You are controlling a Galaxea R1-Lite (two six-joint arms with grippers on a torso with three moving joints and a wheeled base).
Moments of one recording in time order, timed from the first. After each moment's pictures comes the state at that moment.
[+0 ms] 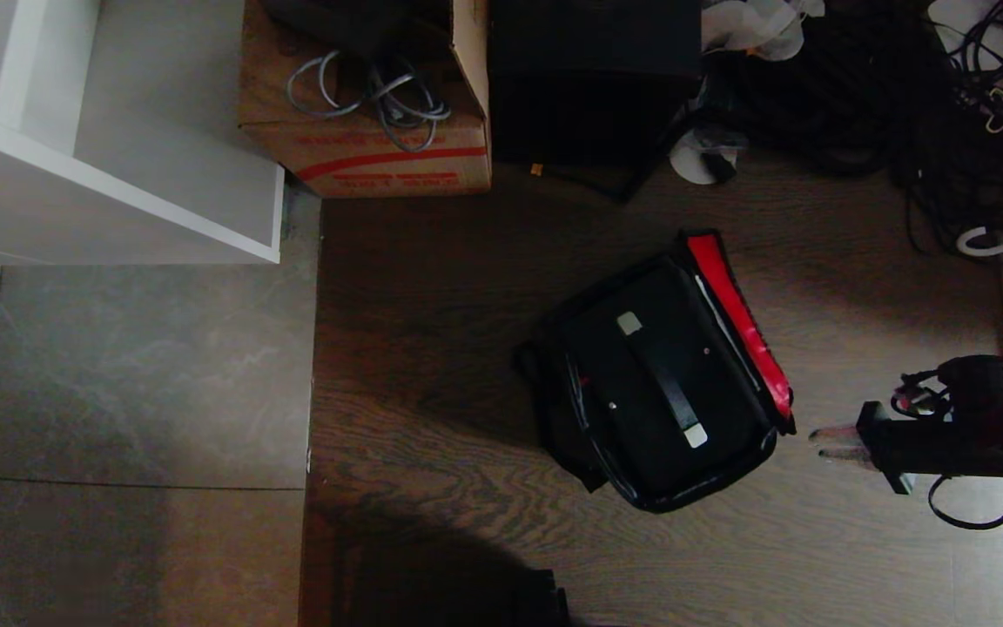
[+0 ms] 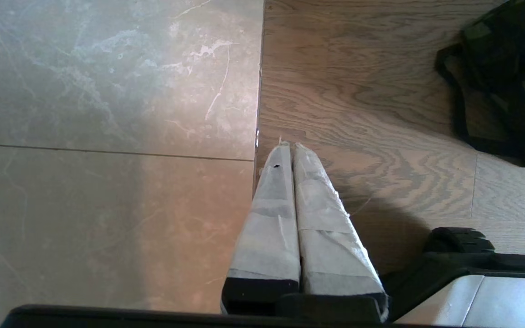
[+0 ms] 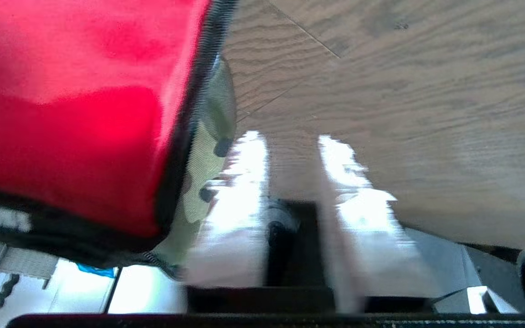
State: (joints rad) left arm 0.00 0.00 0.00 0.00 0.00 0.00; right arm -0.41 2.24 -1.00 -0.26 0.71 0.48
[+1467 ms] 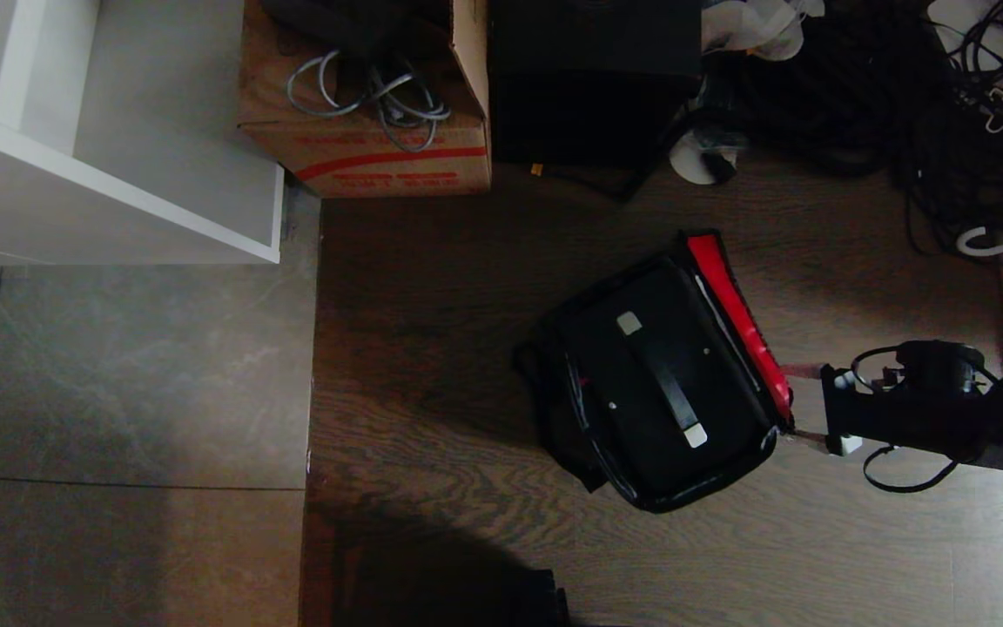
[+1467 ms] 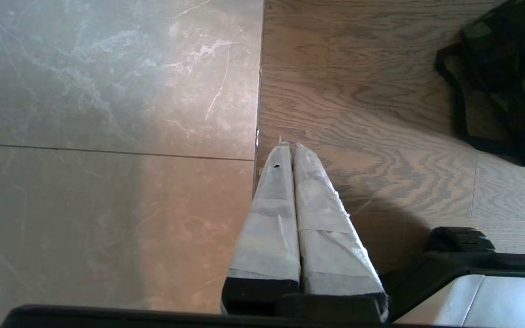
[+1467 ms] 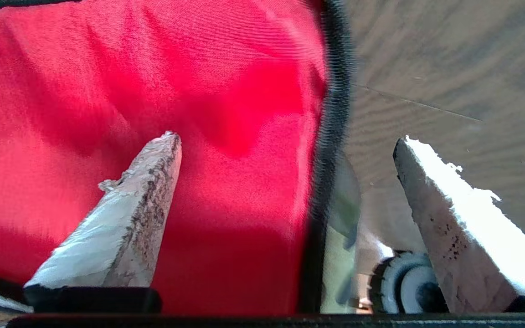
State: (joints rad) left arm 0.00 0.00 0.00 0.00 0.00 0.00; right arm -0.32 2.36 -1.06 -0.68 0.69 1.16
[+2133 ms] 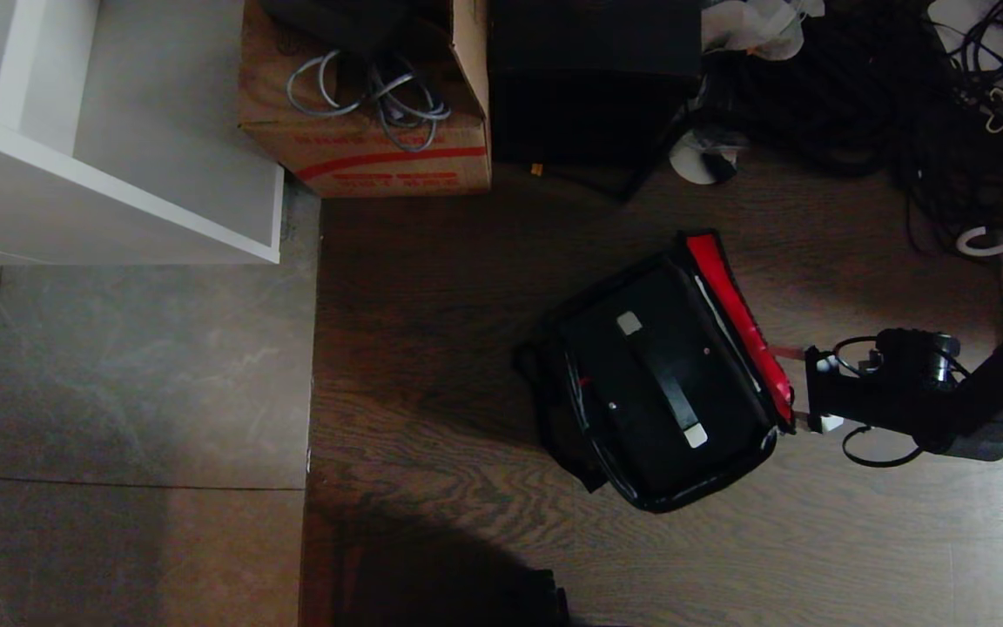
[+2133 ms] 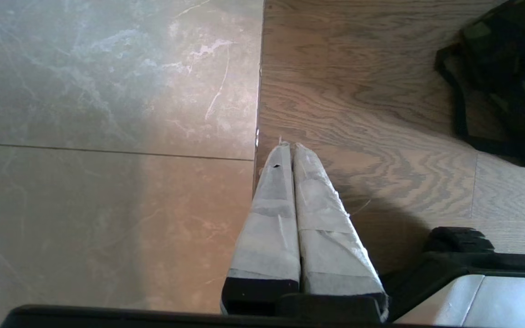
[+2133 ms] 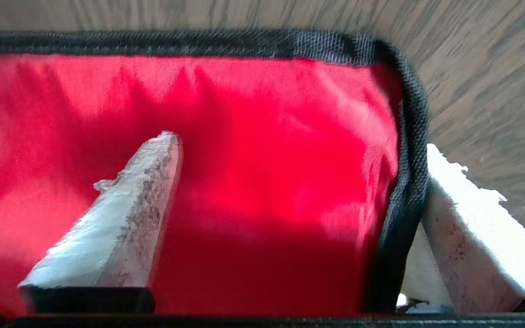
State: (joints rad) left arm 0.00 0.00 0.00 0.00 0.00 0.00; right arm -0.29 2.44 -1.18 -0.76 0.62 1.20
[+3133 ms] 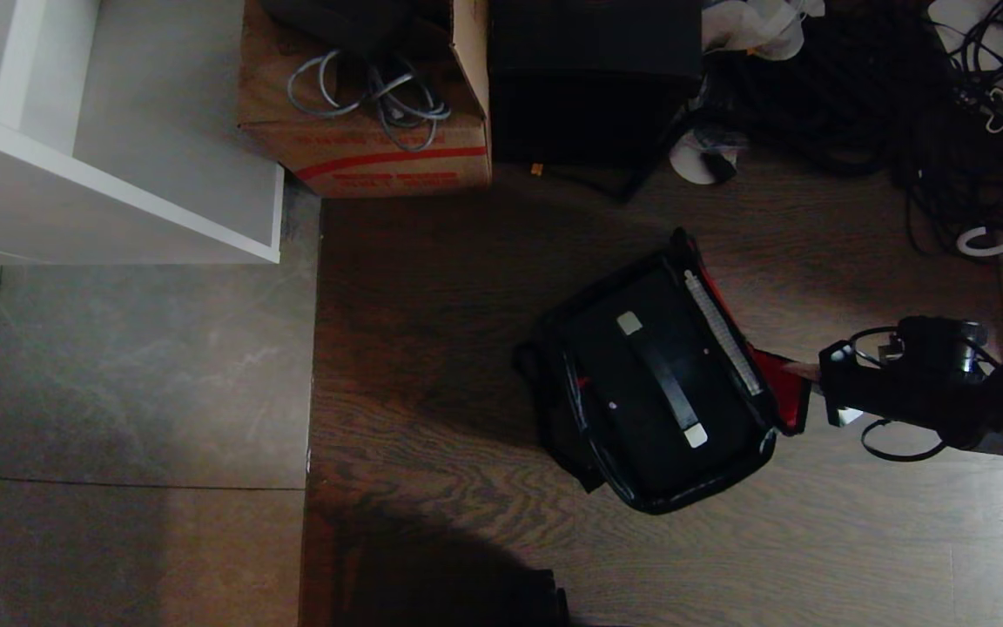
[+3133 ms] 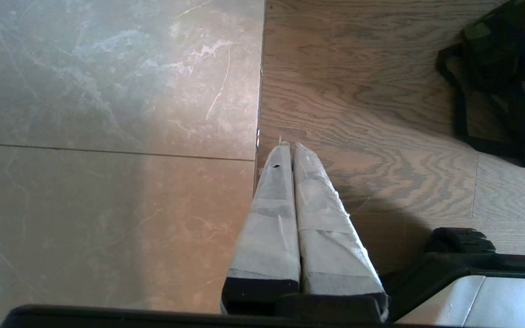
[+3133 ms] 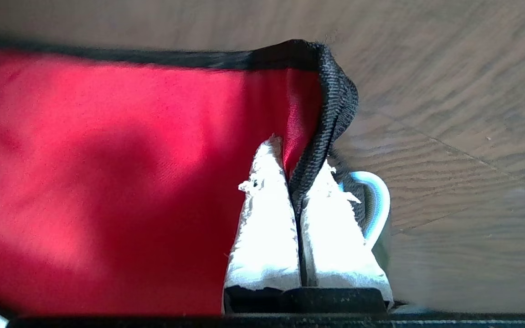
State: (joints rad) left arm 0.00 0.00 0.00 0.00 0.00 0.00; right arm -0.29 2.30 -1.06 -0.76 0.60 1.08
